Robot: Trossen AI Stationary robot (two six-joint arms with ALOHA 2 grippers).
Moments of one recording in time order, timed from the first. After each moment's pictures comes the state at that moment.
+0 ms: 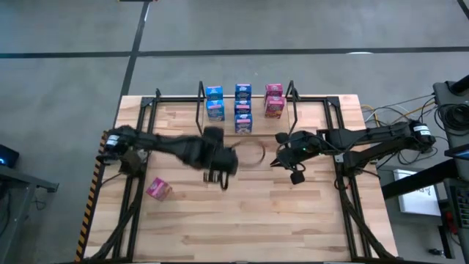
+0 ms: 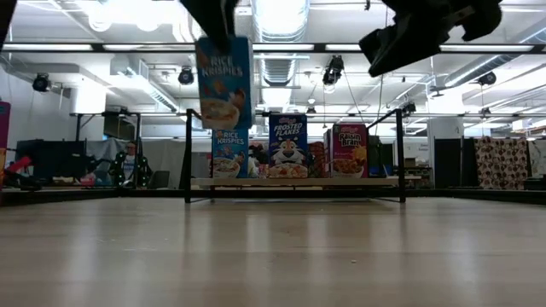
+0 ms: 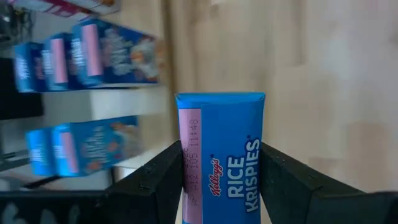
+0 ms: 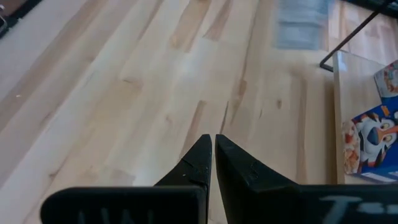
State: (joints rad) left arm -0.23 1.83 1.87 -1.39 -0.51 -0.07; right arm 0.02 1.15 0.84 -0.39 -0.14 -0.30
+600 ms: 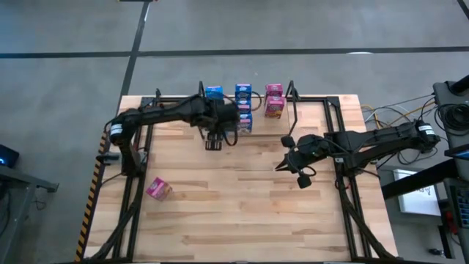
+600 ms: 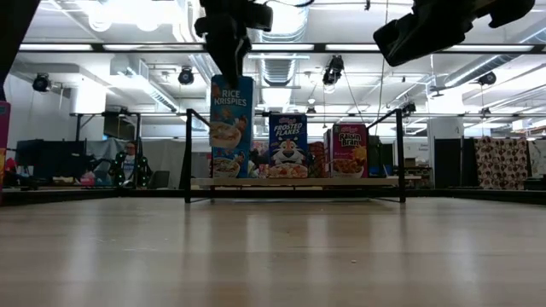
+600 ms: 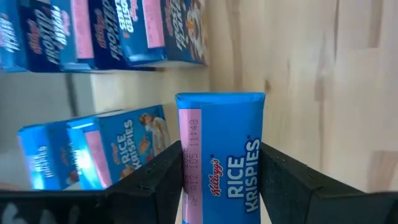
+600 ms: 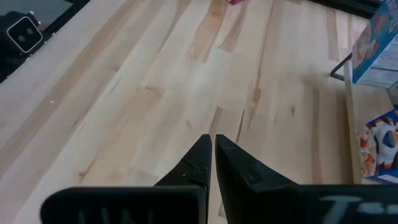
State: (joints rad) left arm 0.15 1.82 1.87 -1.33 -0.29 0.26; right arm 0.08 1.04 0.78 -0.38 -0.14 -0.25
